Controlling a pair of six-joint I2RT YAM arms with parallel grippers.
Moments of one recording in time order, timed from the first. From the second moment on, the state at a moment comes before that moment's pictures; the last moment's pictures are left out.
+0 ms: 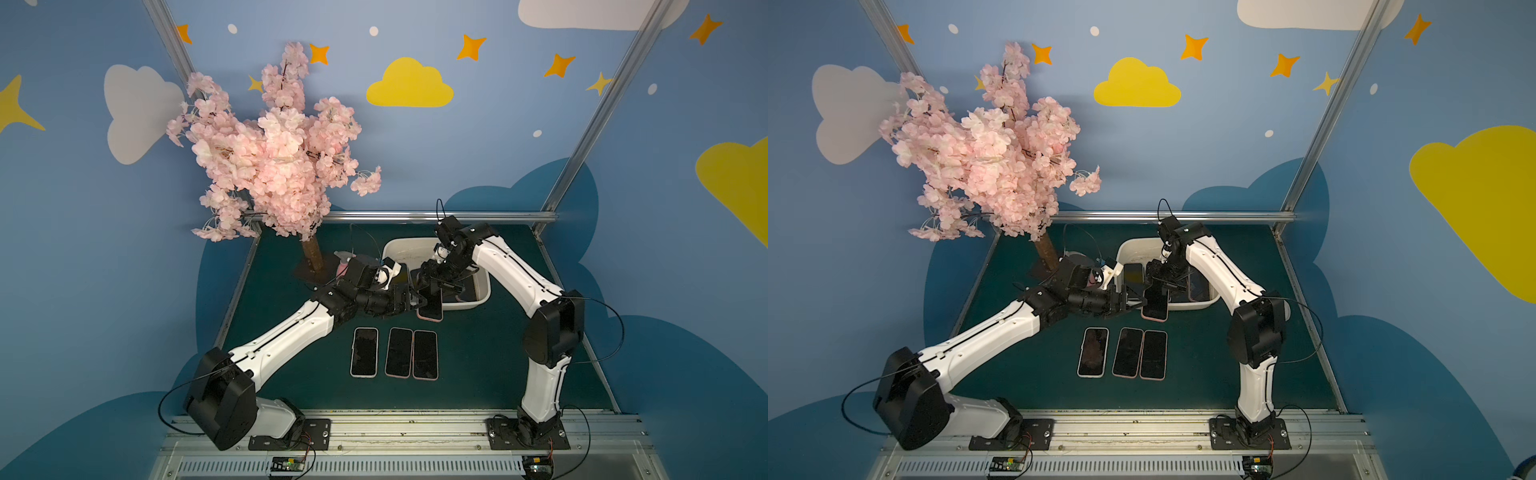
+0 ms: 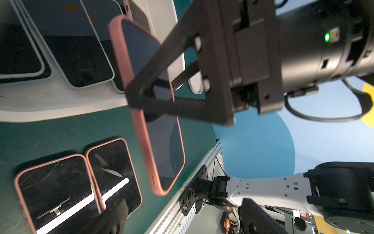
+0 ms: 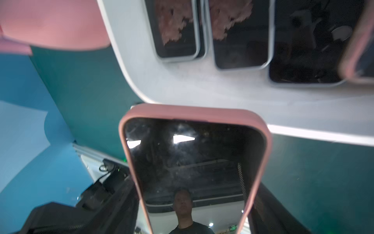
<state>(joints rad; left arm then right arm) -0.63 1.41 1.06 -0.30 0.63 -0.81 0.55 1.92 1.84 -1.30 -0.40 0.57</state>
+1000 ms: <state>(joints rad) -0.65 1.40 1.05 -0.33 0.60 -0.86 0.60 1.79 1.76 -1.20 -0.51 0.58</state>
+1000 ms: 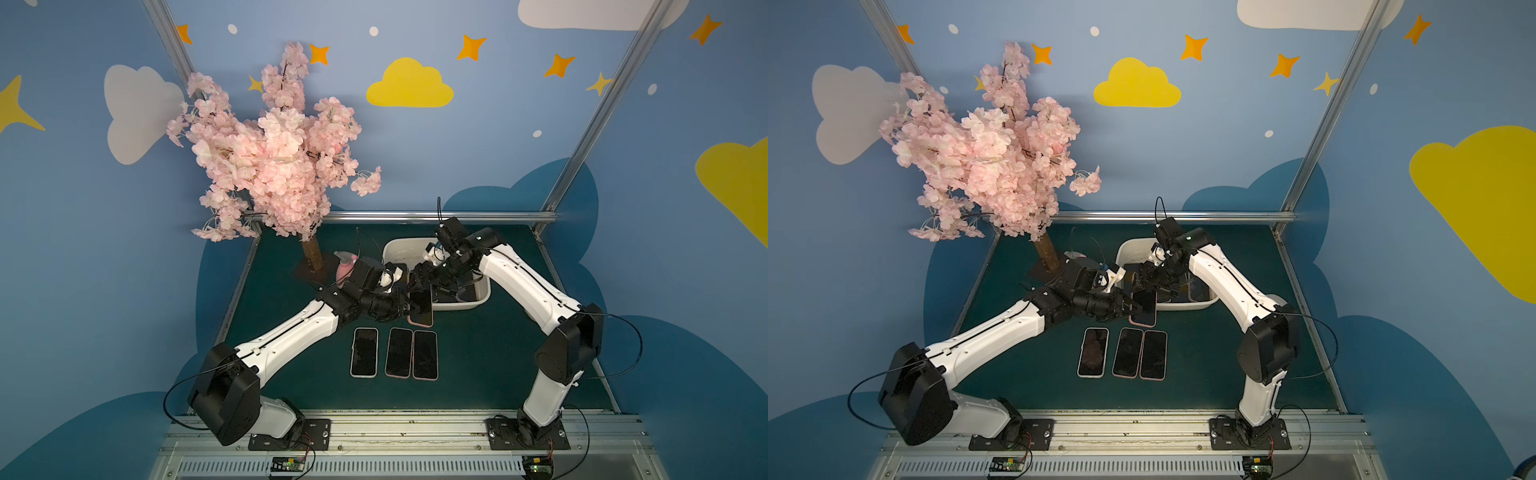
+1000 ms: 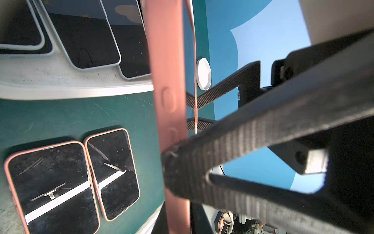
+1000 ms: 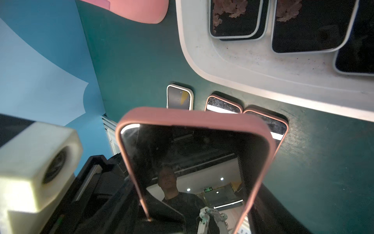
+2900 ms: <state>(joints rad) -0.63 1.31 0.76 -0.77 0.12 -0.61 0.41 0.94 1.03 -0.40 -0.40 0.46</state>
